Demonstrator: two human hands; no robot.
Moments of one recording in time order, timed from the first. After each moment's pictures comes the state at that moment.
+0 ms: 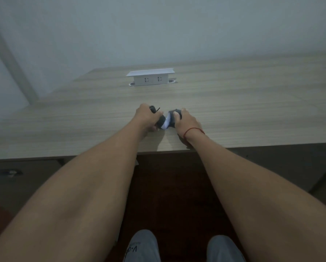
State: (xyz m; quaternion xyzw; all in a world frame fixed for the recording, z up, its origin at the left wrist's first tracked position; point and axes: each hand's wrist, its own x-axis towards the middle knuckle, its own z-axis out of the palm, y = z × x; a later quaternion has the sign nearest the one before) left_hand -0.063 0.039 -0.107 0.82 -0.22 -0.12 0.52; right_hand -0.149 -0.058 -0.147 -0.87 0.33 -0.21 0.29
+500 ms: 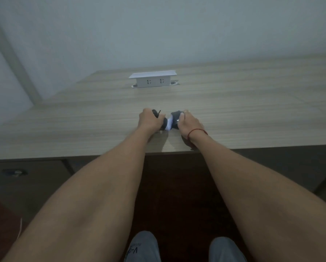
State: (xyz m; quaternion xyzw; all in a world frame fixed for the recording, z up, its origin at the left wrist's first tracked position) left_hand -0.068 0.038 -0.119 0.82 -0.19 -0.06 0.54; right_hand -0.154 -0.058 -0.140 -0.86 0.33 -0.22 0.32
